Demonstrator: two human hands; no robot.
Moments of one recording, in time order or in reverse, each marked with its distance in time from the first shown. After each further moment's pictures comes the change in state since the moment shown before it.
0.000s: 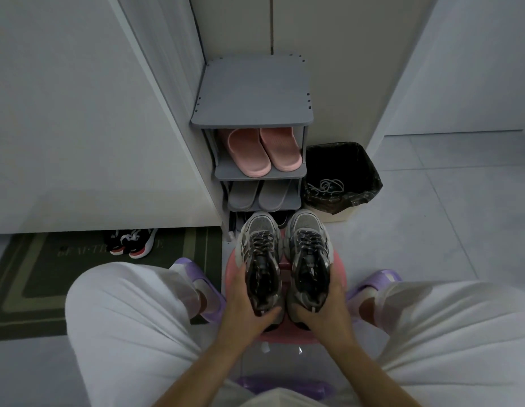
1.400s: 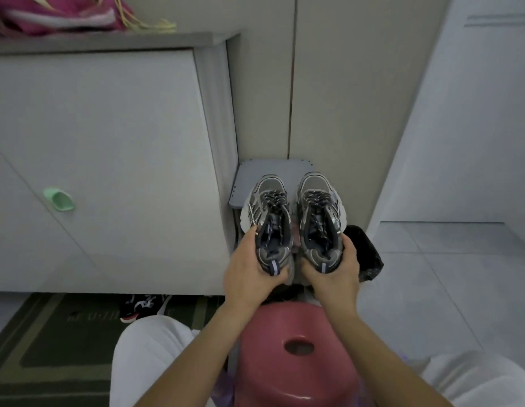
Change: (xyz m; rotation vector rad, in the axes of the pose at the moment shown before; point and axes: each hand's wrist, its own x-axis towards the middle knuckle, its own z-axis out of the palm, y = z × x) left_hand 0.077 0.130 -0.111 0.130 0.384 0.272; right_hand 0.031 -0.181 -0.038 0.298 0.384 -0.434
